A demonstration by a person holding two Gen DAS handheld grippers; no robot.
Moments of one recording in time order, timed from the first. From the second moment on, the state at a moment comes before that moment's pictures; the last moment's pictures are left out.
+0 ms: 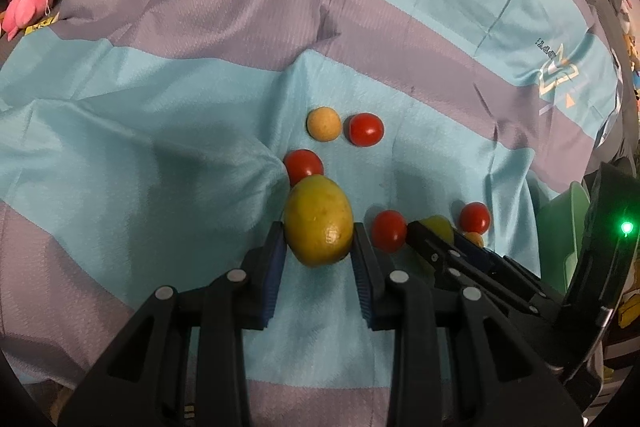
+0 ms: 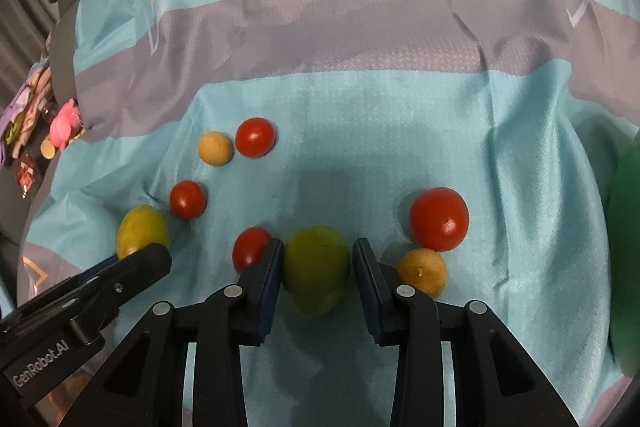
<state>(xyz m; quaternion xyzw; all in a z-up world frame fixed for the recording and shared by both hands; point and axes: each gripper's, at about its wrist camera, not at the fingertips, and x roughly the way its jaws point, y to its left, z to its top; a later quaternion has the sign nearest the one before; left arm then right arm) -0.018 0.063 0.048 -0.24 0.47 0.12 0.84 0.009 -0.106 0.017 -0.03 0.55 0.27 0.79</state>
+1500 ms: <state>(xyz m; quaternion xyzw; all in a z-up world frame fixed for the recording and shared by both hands) 0.065 -0.130 0.132 -0.12 0.40 -0.11 0.90 0.018 -0.307 0.148 0.12 0.38 0.10 0.91</state>
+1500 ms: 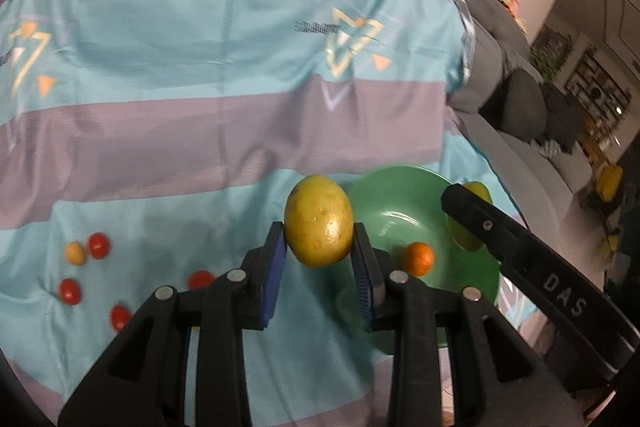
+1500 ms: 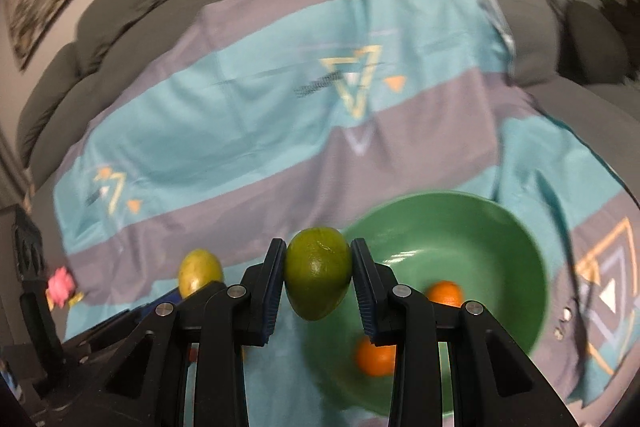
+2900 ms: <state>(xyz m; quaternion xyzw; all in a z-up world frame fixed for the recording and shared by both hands) 0.098 -0.208 0.081 -0.07 0.49 -0.17 0.85 0.043 -0.370 0.089 0.14 0.48 -0.02 0.87</state>
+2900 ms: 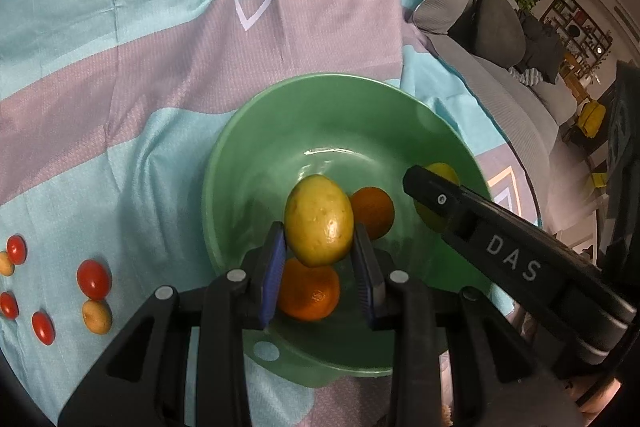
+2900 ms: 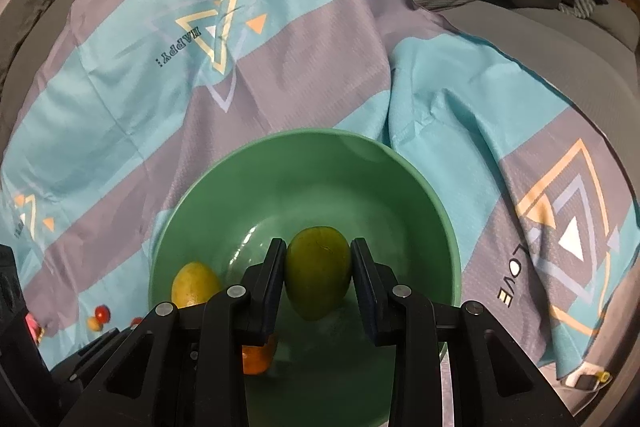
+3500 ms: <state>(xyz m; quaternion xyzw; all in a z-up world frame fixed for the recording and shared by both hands) 0.055 -0.156 0.111 -0.13 0.42 -0.15 0.88 0.039 -0.358 0.098 0.15 0.45 0.01 0.88</state>
